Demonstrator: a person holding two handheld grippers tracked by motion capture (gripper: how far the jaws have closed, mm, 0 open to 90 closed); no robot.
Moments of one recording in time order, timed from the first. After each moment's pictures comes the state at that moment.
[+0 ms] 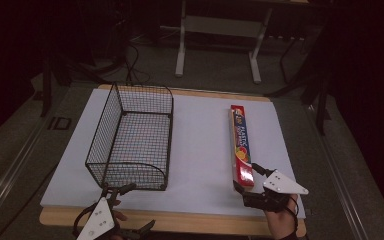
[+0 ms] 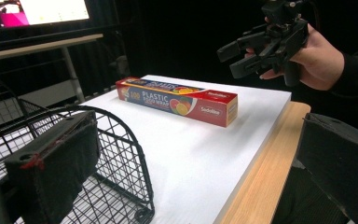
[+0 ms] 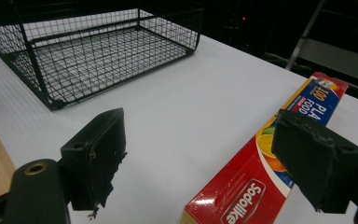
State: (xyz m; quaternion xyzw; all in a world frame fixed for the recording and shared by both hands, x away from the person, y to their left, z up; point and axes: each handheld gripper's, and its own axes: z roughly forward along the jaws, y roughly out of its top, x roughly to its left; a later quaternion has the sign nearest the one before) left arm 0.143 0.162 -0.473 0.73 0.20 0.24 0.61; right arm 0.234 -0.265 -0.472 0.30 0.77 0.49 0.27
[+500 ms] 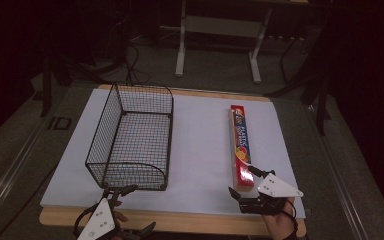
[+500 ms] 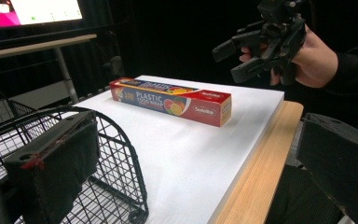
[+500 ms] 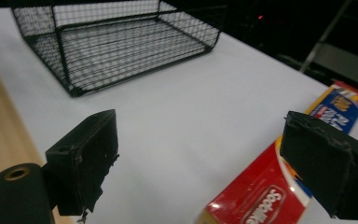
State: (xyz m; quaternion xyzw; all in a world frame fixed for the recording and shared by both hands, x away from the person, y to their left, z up) left arm 0.143 0.160 -0.474 0.73 0.19 0.23 0.61; right arm 0.226 -0.253 -0.468 0.27 0.80 0.47 0.26
